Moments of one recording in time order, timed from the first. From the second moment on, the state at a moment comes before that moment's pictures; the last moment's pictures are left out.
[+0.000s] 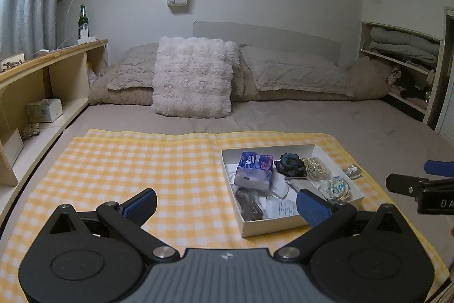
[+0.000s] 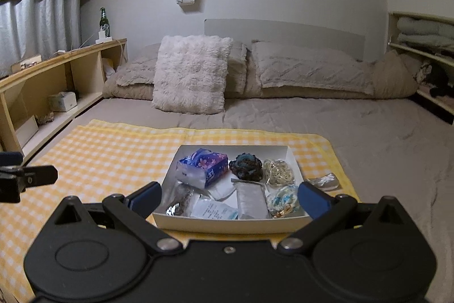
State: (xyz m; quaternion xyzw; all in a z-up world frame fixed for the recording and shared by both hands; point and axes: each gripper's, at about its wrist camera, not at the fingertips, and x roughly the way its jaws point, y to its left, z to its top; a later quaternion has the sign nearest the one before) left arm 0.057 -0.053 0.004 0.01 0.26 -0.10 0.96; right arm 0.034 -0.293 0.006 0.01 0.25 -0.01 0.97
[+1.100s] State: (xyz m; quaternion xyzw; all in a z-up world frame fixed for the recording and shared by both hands) left arm 0.025 -0.053 -0.019 0.03 0.25 -0.08 0.96; right arm -0.006 -0.276 -0.003 -0.01 0.23 -0.01 0.97
